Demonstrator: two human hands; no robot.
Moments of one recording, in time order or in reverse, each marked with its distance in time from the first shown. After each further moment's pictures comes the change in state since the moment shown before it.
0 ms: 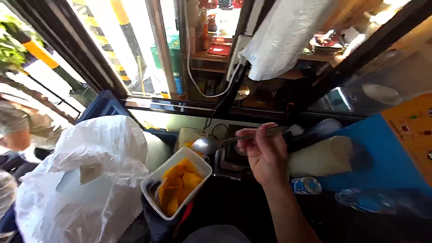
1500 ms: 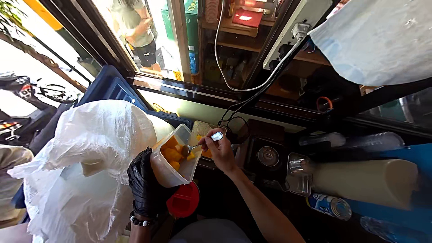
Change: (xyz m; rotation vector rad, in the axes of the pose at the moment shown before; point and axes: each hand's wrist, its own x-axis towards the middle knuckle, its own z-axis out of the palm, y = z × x) left_hand 0.107 -0.031 0.005 0.933 -0.075 0.463; right_hand 0.033 0.177 0.037 -0.329 -0.244 0.238
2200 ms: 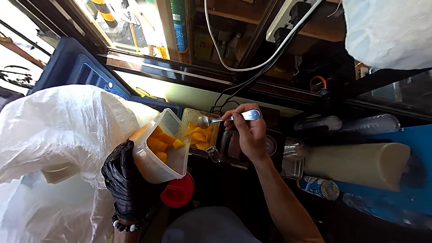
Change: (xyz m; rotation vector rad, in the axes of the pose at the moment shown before) left_hand 0.011 -0.001 0.003 0.088 -0.030 0.041; right_hand 0.011 -0.026 -0.074 -0.069 0.090 -0.207
